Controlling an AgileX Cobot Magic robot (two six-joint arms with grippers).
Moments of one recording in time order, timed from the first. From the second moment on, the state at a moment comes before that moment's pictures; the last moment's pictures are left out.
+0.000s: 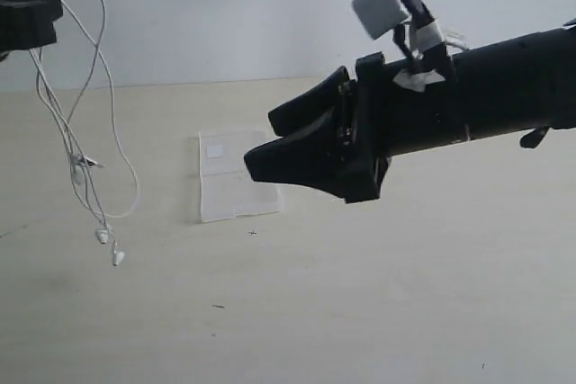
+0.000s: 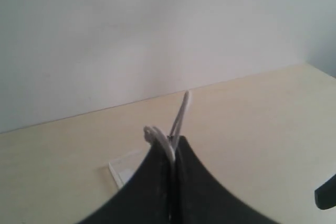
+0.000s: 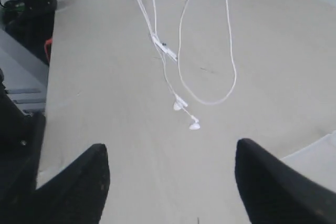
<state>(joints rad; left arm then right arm) -0.42 0.98 -0.74 0.92 0.14 -1.07 0.38 1.54 -0.89 1.50 0.96 -1.81</state>
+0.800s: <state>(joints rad) -0.42 0.89 -0.74 0.84 0.02 -1.00 0.67 1.71 -1.08 1.74 0.61 -1.91</state>
